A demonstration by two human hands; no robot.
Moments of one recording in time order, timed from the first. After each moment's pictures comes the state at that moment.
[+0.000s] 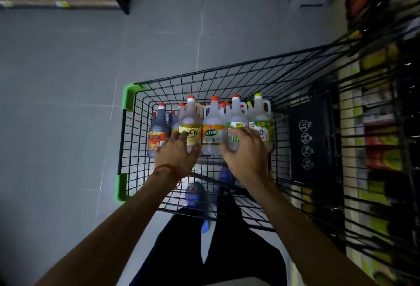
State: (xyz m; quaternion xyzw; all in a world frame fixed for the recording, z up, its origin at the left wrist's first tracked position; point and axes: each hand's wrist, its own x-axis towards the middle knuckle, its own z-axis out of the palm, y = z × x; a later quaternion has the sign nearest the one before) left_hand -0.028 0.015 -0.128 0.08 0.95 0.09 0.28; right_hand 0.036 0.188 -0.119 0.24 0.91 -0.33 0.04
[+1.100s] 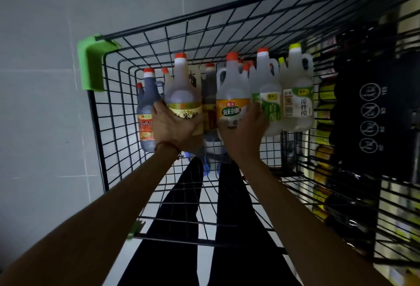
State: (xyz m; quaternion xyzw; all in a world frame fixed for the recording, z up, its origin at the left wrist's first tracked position) left_hand -0.102 -0.028 -0.293 -0.12 0.92 0.28 0.25; right_hand -0.015 0.105 -0.293 0.45 0.81 -0.35 0.10
